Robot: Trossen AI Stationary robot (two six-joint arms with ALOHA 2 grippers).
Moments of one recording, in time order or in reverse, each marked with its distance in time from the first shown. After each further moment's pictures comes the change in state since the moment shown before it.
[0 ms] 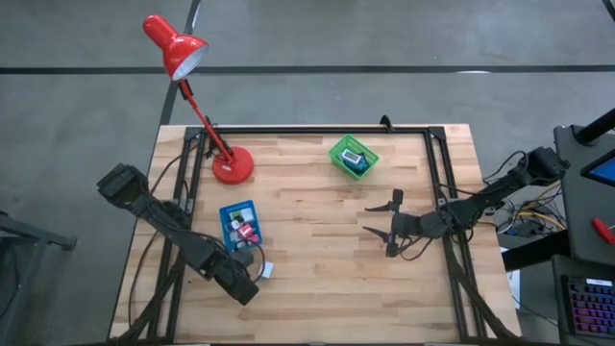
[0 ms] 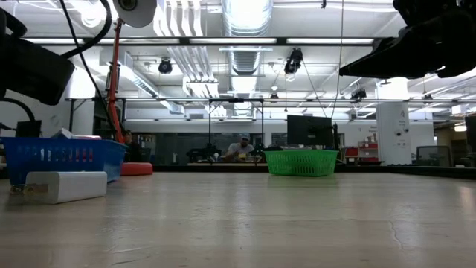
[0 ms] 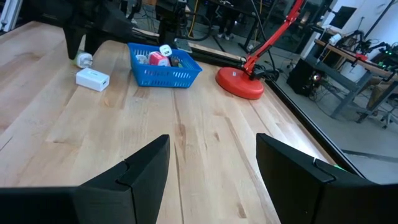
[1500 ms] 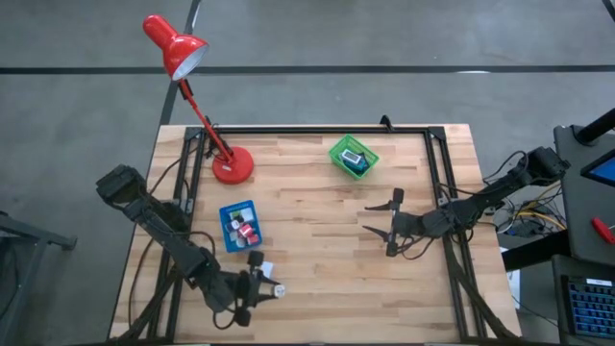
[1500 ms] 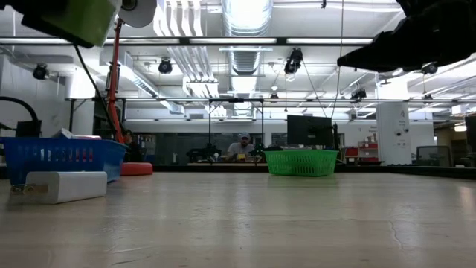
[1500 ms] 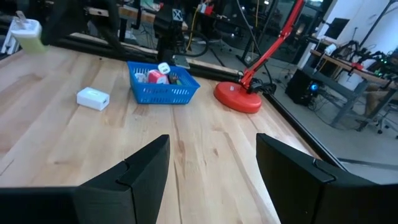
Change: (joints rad) left arm -0.112 -0.001 0.000 0.638 -0.570 1.284; right arm 0.000 0.000 0.000 0.076 0.000 -0.023
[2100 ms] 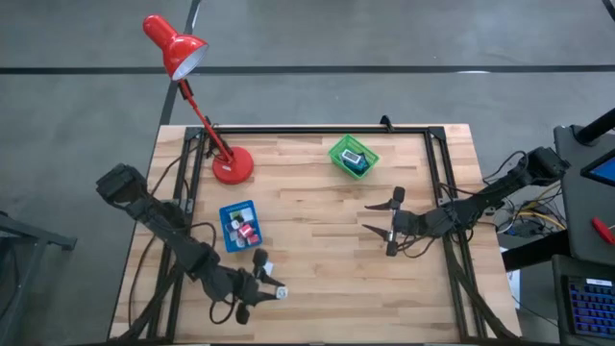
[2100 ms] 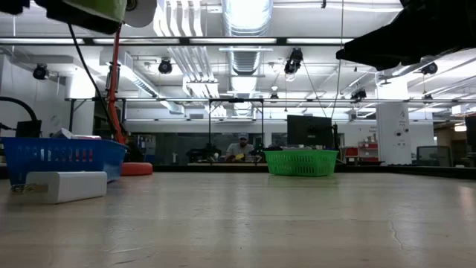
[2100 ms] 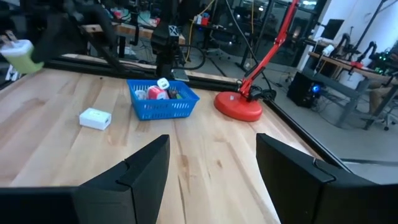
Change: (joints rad) left arm 0.040 -0.008 -0.085 0.250 0.078 0.259; right arm 0.000 0.000 0.000 0.060 0.003 0.035
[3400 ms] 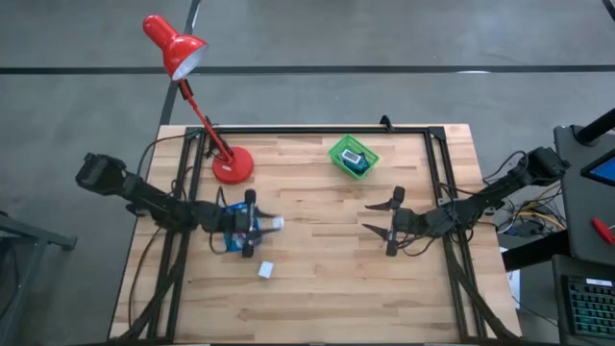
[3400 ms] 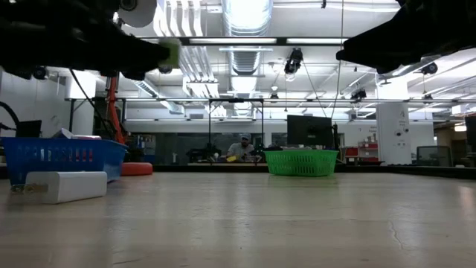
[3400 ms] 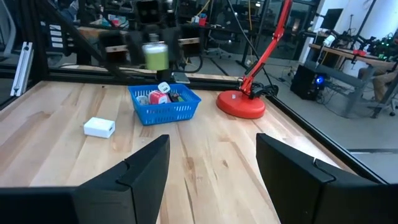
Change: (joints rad) left arm 0.484 -0.294 -0.456 0.526 0.230 0.143; right arm 0.000 0.000 0.000 0.008 0.005 0.071
